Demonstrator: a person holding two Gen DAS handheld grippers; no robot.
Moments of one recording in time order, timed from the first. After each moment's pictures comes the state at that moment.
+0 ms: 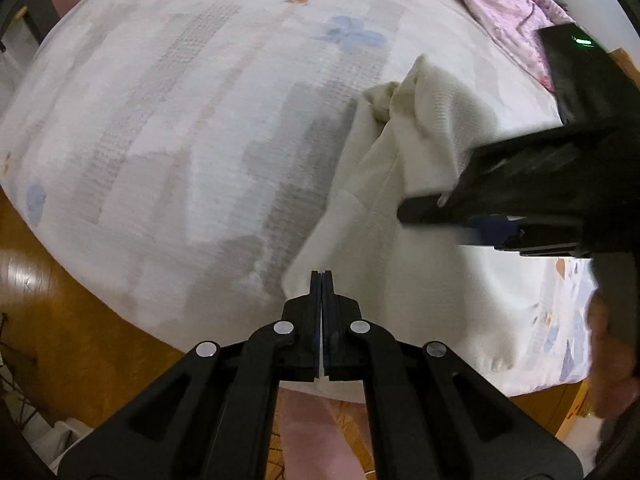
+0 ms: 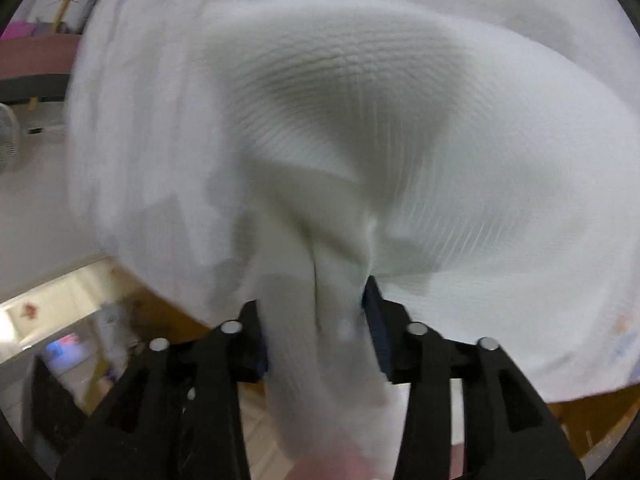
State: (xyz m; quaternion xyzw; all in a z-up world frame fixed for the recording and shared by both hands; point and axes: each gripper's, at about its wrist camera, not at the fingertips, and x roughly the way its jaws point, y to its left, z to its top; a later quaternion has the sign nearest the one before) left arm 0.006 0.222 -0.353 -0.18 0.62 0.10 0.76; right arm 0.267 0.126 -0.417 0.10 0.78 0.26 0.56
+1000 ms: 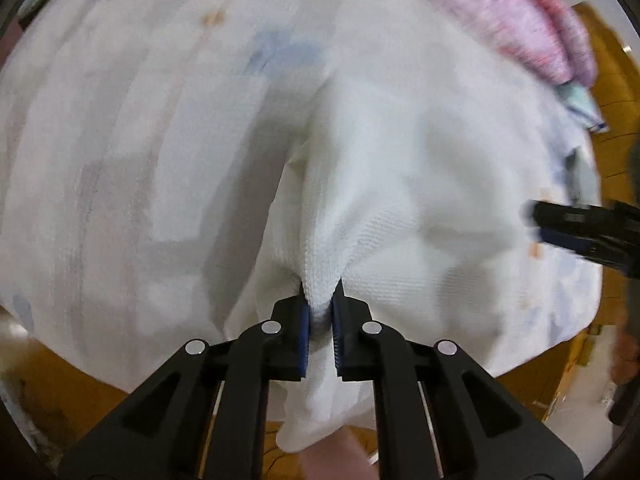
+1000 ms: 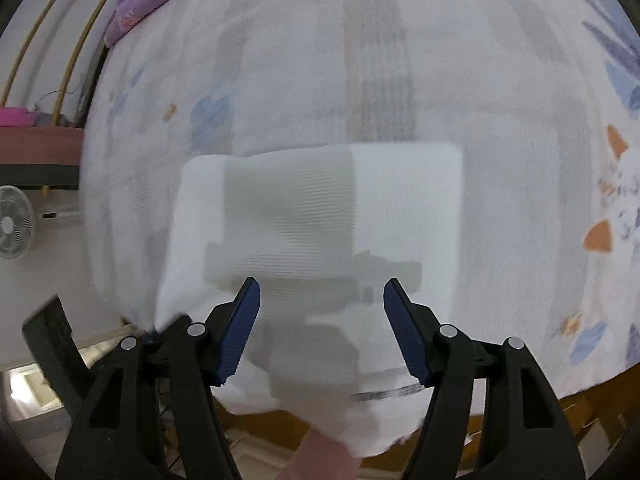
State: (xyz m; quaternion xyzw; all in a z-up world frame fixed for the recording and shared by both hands) left arm 0.130 0.214 -0.357 -0.15 0.67 0.00 0.72; right arm 0.303 0.008 -0.372 0.11 0.71 0.15 0.68
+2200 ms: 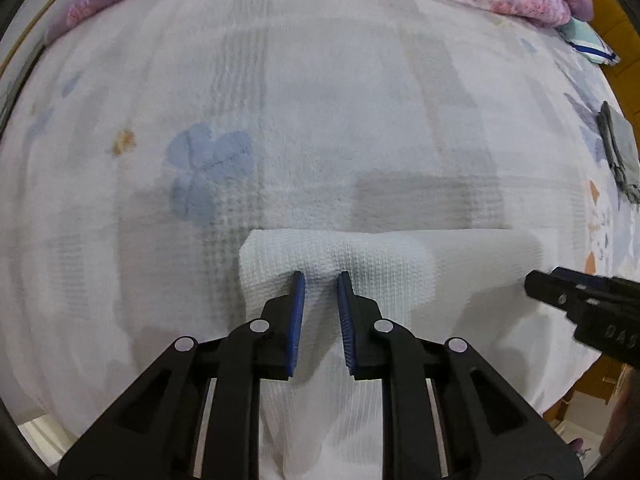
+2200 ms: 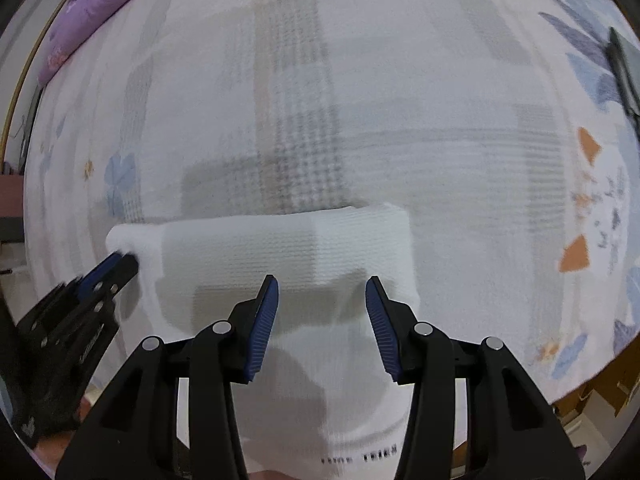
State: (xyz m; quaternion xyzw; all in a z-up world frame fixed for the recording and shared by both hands) left arm 0.270 0.164 -0.388 0.01 0.66 -0.03 0.75; right arm 0.339 -0.004 -0.433 0.10 0.72 0.04 0.68
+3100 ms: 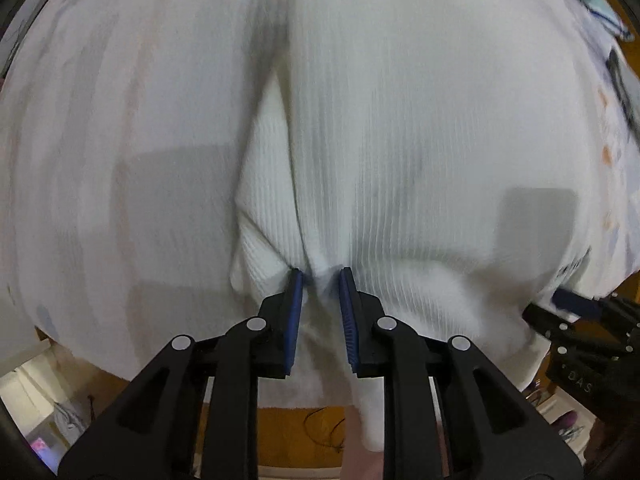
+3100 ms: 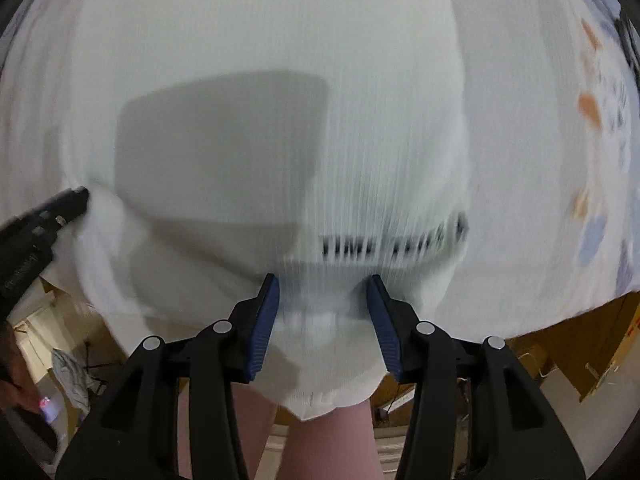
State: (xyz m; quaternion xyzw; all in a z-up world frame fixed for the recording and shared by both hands) left arm 0.107 0.186 -0.419 0.00 0.72 0.01 0.69; right arm 0.153 0.019 -0.466 -0.02 0.76 0.07 0.64
